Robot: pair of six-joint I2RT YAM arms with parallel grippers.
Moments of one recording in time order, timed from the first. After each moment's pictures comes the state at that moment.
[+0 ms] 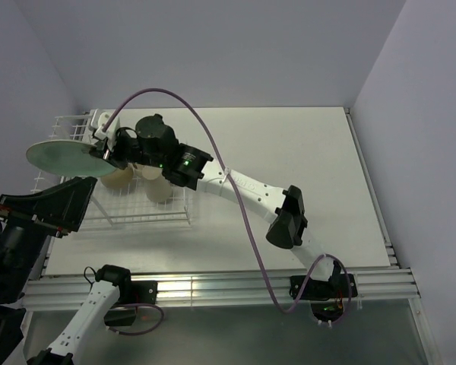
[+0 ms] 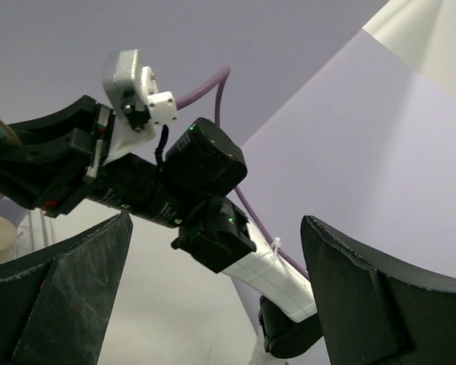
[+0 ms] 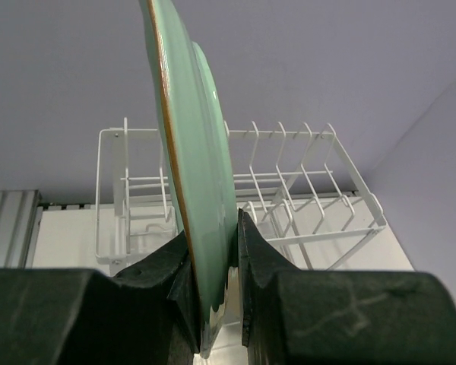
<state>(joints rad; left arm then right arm) -0.24 0.51 1.58 -0.80 0.10 -0.82 1.11 2.19 2.36 -0.13 -0.23 -0.23</state>
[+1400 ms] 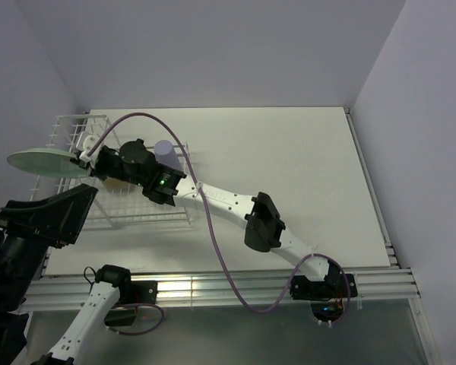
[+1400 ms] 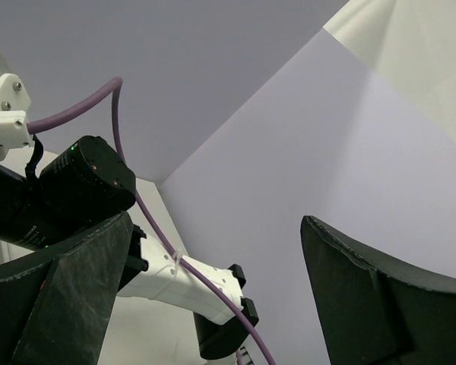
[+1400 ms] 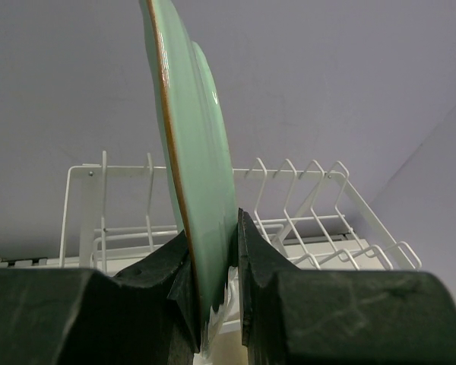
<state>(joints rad) -0.24 0.45 1.51 -0.74 0.16 -0.92 1.17 2.44 2.47 0.17 -0.13 -0.29</state>
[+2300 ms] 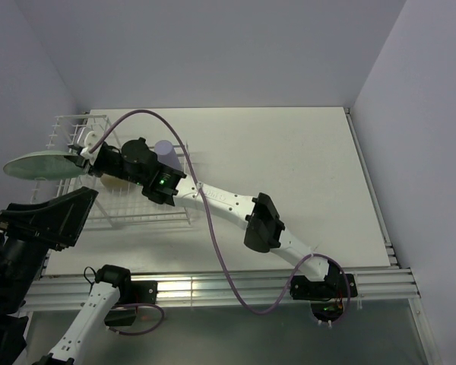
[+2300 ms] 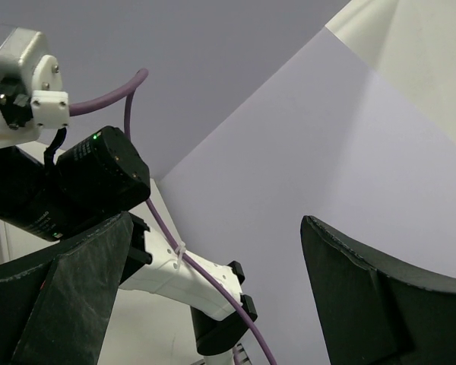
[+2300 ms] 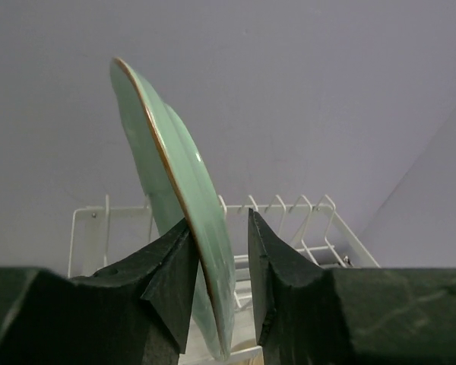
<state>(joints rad) -0.23 0.44 1.51 -0.76 0.16 -0.94 1.19 2.45 2.50 0.23 -0.12 -0.27</state>
